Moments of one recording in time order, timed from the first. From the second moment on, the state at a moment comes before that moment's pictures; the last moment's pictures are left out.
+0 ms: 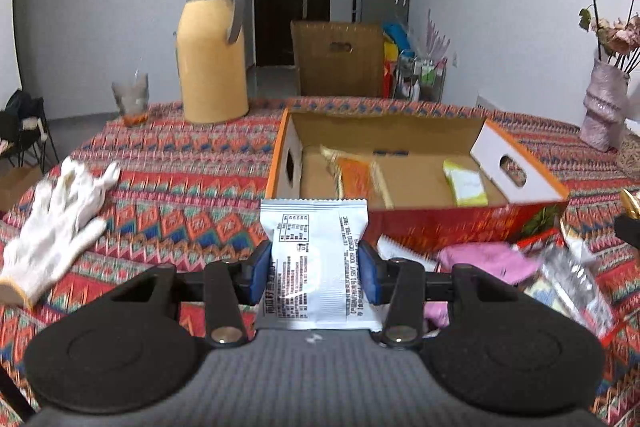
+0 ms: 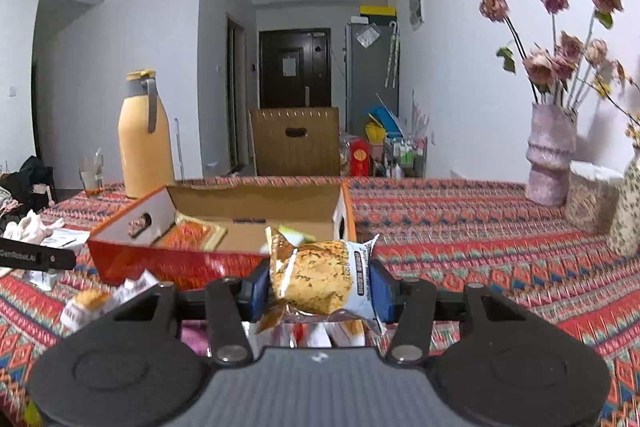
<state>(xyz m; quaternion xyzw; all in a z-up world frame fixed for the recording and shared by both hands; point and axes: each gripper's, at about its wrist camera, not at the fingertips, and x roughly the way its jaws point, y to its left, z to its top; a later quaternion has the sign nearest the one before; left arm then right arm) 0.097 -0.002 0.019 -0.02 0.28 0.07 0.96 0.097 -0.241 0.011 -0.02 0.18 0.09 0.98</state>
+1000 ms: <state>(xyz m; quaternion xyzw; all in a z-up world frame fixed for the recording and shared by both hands) 0.214 -0.002 0.022 -0.06 0.26 0.08 0.96 0.244 -0.189 0.017 -0.02 0.22 0.13 0.97</state>
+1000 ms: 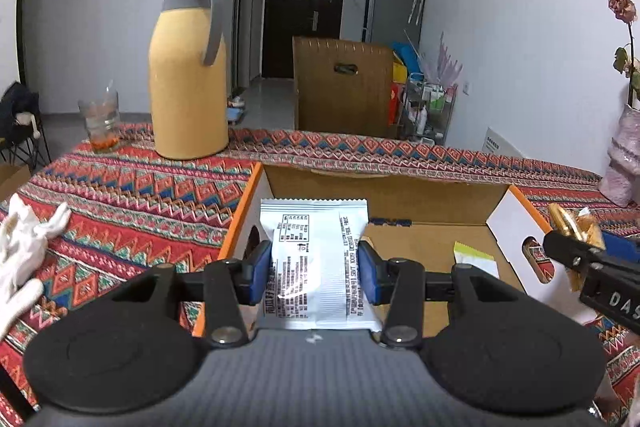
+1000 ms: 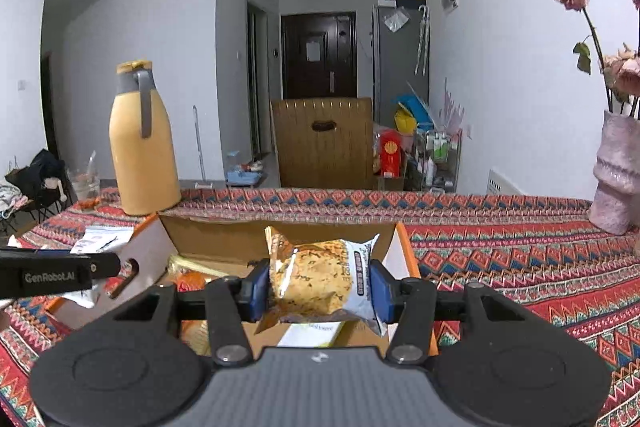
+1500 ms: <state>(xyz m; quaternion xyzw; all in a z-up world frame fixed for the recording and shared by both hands) 0.210 -0.008 0.016 -0.05 0.27 0.07 0.96 0.245 -0.175 0.003 -0.04 0.24 0.13 0.96</state>
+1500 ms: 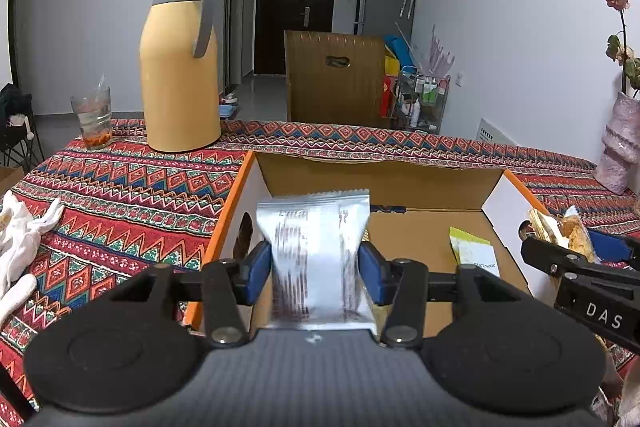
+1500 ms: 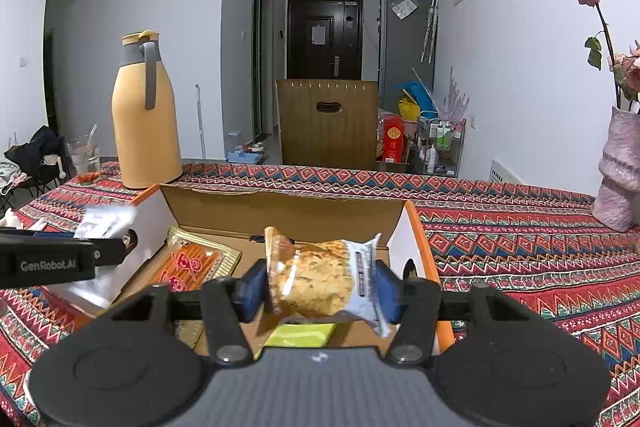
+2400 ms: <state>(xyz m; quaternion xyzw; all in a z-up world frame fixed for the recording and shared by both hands) 0.184 -0.006 0.030 -0.06 0.22 0.08 0.97 0.213 -0.189 0.019 -0.01 0.18 0.10 0.98</state>
